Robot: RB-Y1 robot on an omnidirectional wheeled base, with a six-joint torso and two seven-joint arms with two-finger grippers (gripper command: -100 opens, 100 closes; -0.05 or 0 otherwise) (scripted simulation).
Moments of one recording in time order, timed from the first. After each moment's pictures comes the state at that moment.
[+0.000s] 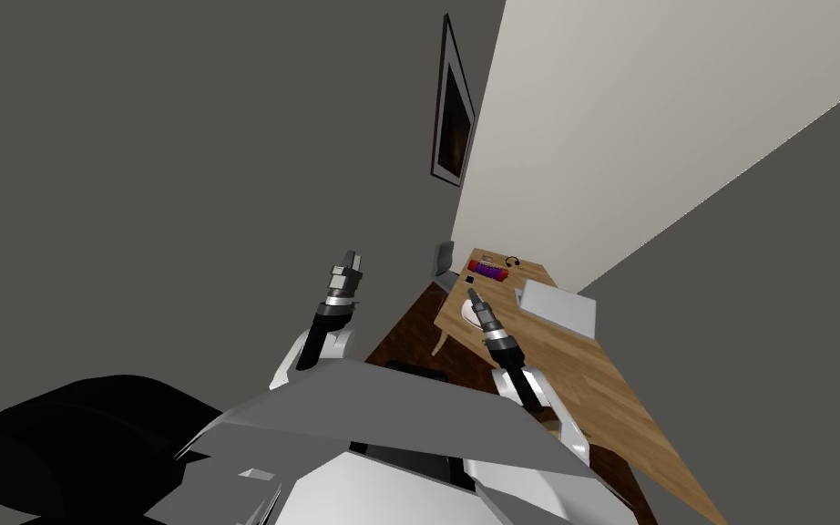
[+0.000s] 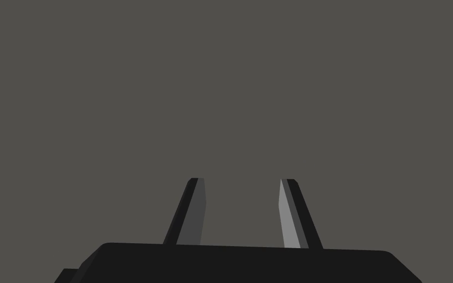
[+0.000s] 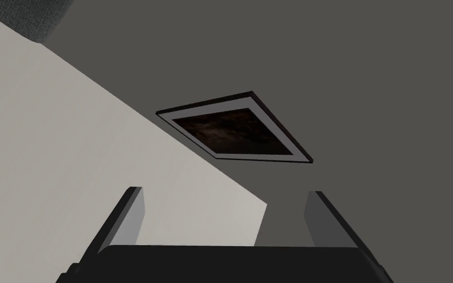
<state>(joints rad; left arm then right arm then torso) 0.46 0.04 0.04 -2.31 -0.11 -0.41 0.05 0.40 -0.37 0.11 -2.05 0.35 -0.32 0.09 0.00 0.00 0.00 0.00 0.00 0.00</state>
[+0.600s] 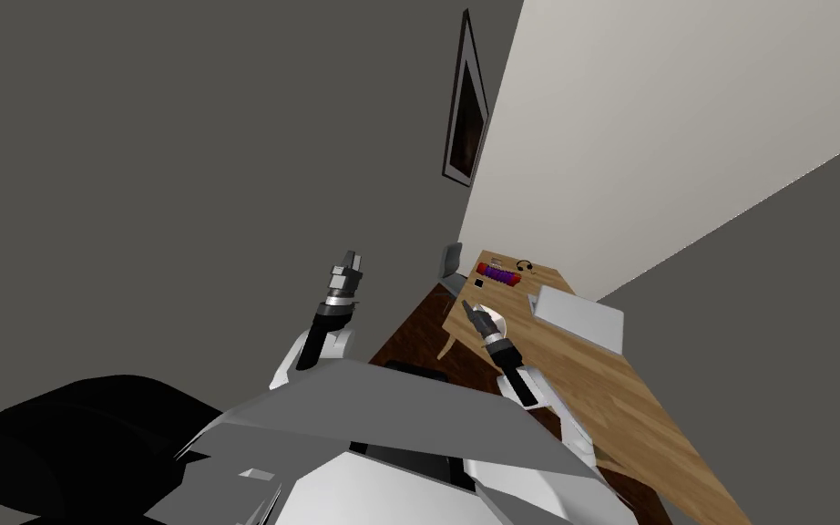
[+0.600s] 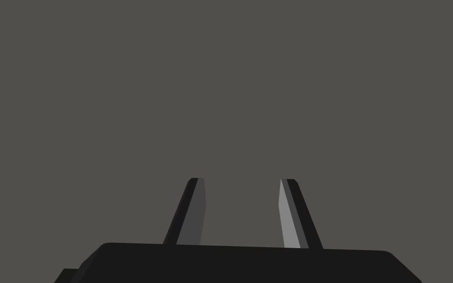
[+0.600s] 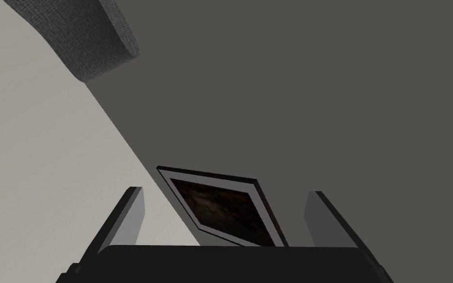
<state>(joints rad) 0.46 0.04 0.04 -2.31 -0.11 -0.41 0.05 0.38 -0.50 0.16 -1.94 0.48 -0.20 0.20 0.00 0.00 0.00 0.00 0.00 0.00</state>
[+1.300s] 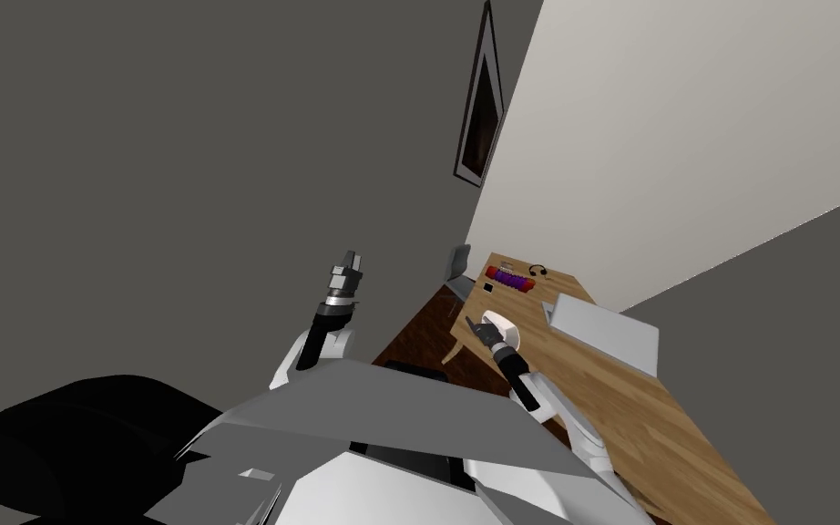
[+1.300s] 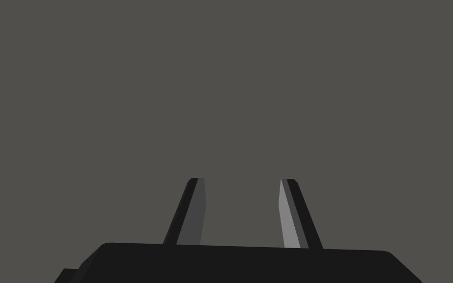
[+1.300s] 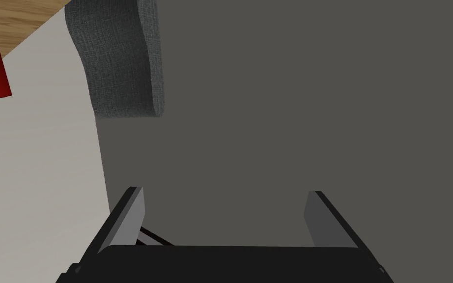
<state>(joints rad) 0.46 0.04 0.04 -2.31 -0.11 -0.41 0.05 0.37 -0.64 0.21 -1.79 0.61 -0.08 0.33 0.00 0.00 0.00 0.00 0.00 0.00</state>
